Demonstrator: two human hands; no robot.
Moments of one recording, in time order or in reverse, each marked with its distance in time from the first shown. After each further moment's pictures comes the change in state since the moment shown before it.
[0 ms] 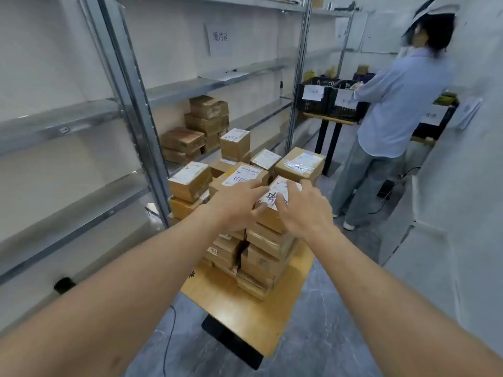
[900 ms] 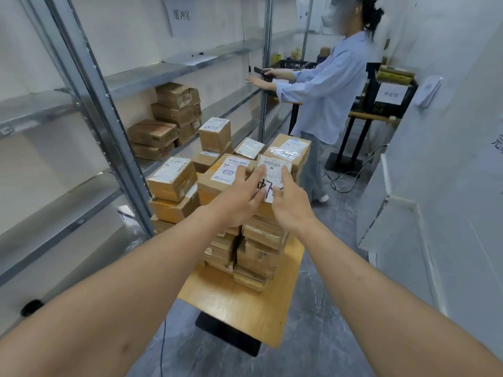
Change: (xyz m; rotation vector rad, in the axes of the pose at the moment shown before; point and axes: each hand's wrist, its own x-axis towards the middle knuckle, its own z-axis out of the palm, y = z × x) left_hand 0.029 -0.033 0.031 -0.437 -0.025 0.065; right_hand 0.008 -0.028 0.032 0.645 -0.088 0.275
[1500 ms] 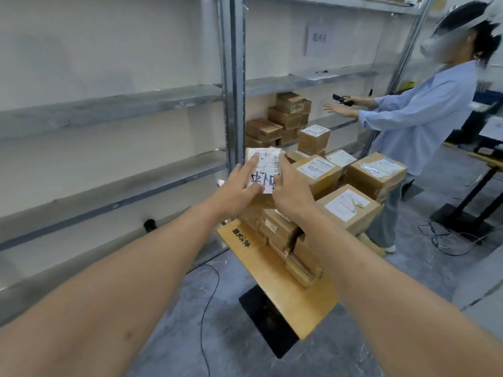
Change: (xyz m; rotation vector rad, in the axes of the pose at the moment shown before) left_hand -0.194 0.004 -0.035 -0.258 0.432 -0.410; right_hand -0.104 -0.097 0.027 0.005 -0.328 -0.491
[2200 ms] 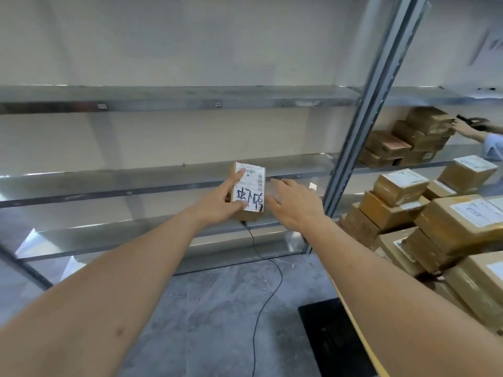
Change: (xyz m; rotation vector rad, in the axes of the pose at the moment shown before) left_hand -0.188 -0.168 -0.200 -0.118 0.297 -0.379; right_hand 0.014 -0.151 0.230 -0.518 -0.367 -0.472
